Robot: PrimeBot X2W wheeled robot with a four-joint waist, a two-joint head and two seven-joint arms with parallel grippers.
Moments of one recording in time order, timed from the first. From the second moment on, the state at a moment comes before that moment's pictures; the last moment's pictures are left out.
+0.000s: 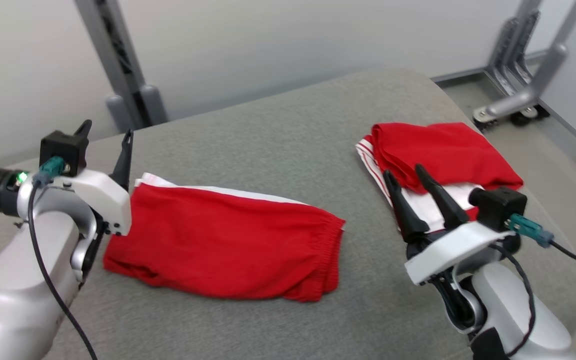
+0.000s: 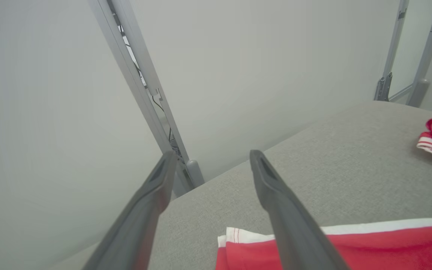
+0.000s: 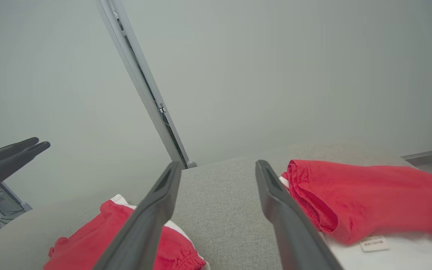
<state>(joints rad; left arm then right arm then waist) -0.82 0.42 -0.88 0.85 -0.75 0.11 -0.26 -0.49 -0.12 0.47 0.53 0.65 0.13 -0.26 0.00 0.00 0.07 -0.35</state>
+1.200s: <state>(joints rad) 0.08 0.05 -0.10 0.18 -0.19 0.03 -0.26 -0.05 -0.05 0.13 0.22 0.13 0.13 -0.26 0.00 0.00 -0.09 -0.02</state>
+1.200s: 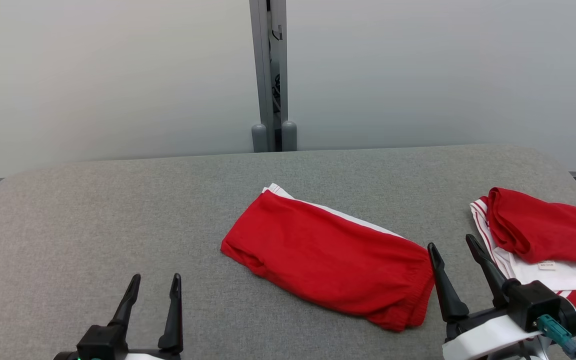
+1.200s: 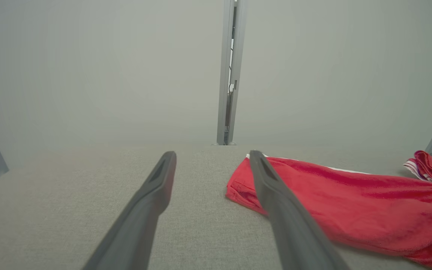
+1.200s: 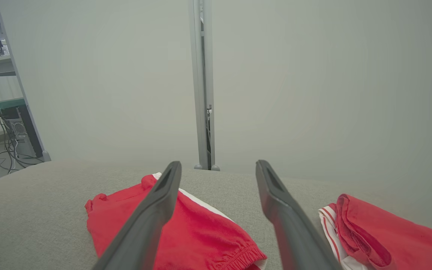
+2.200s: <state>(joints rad) 0.07 0.05 -0.13 0.19 -0.19 0.01 -0.26 -0.14 -0.05 0.16 0.64 0.53 0.13 -0.26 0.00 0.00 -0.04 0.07</state>
